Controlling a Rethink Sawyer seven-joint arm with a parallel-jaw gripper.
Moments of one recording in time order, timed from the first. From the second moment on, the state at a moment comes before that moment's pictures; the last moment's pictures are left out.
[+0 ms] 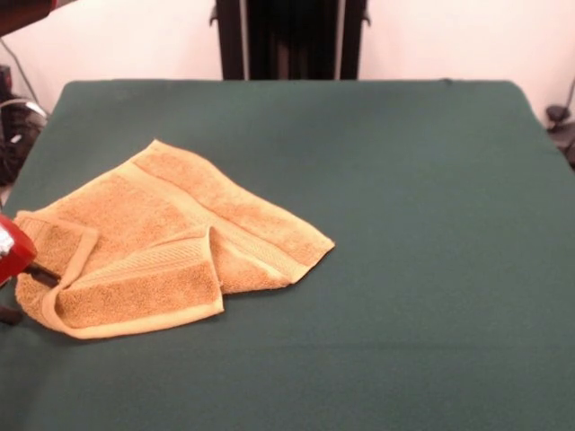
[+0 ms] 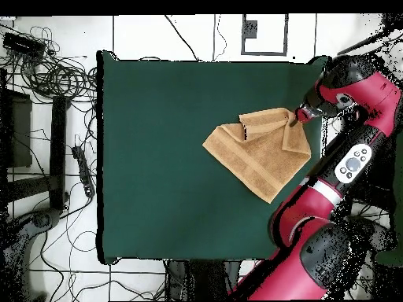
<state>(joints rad) -0.76 0.08 1.59 0.11 -1.69 1.97 0.37</state>
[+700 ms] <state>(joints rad) -0.79 0.10 1.65 0.11 -1.70 2.03 0.39</state>
